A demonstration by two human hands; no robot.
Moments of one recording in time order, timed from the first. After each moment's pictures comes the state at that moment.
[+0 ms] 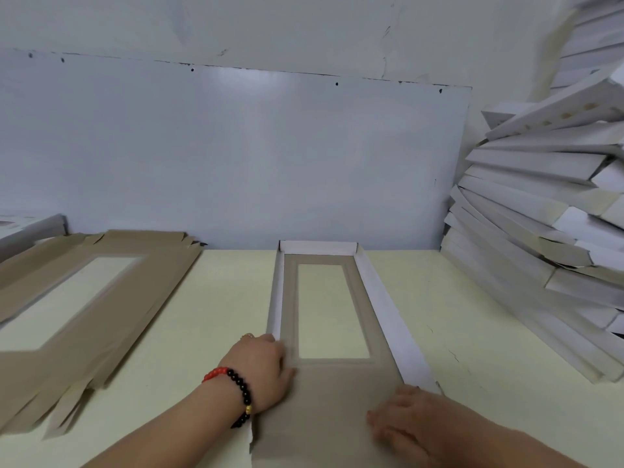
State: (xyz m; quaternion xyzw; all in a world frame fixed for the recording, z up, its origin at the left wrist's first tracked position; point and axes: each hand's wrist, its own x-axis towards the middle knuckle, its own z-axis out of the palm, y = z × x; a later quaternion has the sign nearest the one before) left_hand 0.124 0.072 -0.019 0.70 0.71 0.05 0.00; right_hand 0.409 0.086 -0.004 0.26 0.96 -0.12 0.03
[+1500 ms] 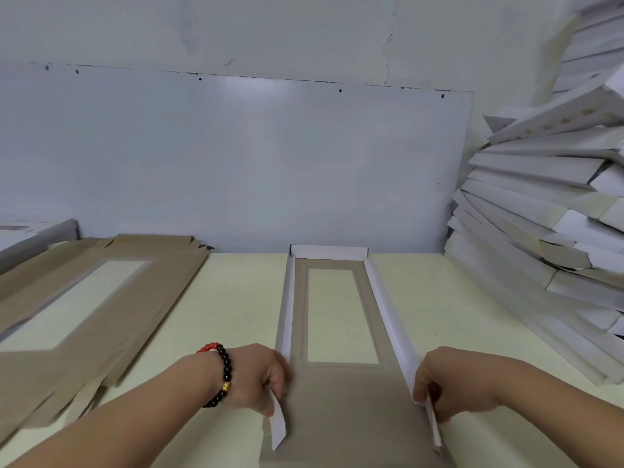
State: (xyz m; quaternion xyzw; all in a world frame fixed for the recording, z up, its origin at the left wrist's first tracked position) left_hand 0.095 0.063 0.003 0.77 0.59 0.00 0.25; right_hand 0.422 0.133 0.041 0.46 0.84 -0.17 0.22
